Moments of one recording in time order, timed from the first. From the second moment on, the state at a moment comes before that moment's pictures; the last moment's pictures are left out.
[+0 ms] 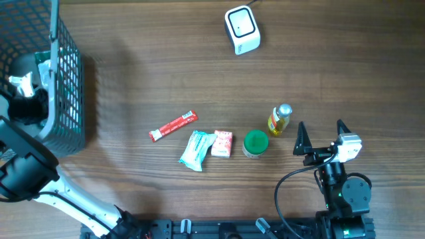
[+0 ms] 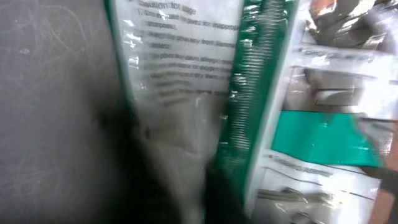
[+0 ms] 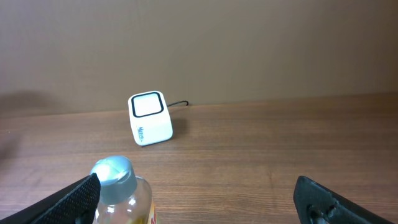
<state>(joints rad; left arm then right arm) 0.75 2.16 1.64 -0.95 0.45 0.34 0.10 0.03 0.01 0.01 0.01 0.11</state>
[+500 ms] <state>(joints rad) 0.78 1.96 1.65 -0.93 0.46 0.17 0.10 0.03 0.01 0.01 0.01 0.11</state>
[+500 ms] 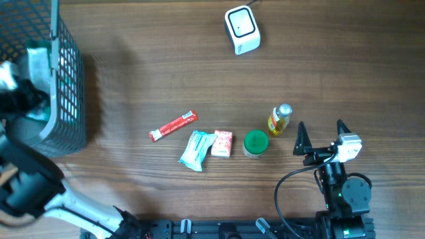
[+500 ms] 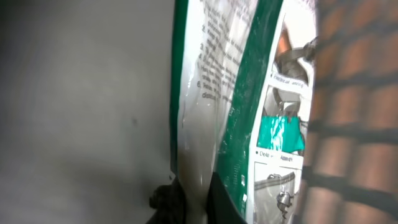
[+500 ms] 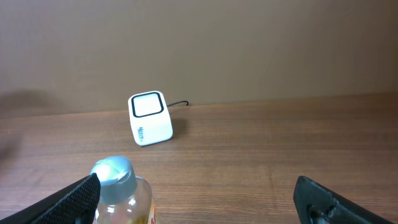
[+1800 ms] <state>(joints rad) 0.00 1.28 1.24 -1.11 -0.17 -0.29 0.10 0.03 0.01 0.01 0.01 0.11</state>
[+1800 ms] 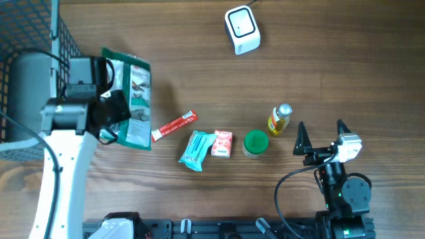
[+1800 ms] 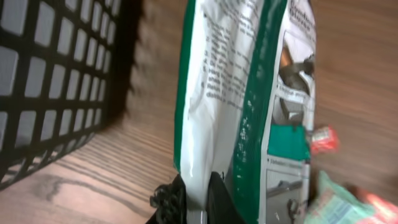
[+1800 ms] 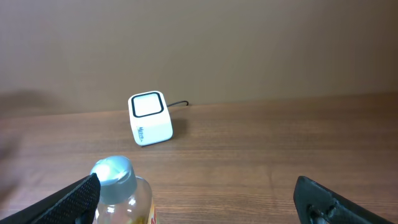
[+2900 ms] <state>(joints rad) -0.15 1.37 0.76 -0.71 -0.13 -0.30 0.10 0.03 0.01 0.01 0.01 0.11</state>
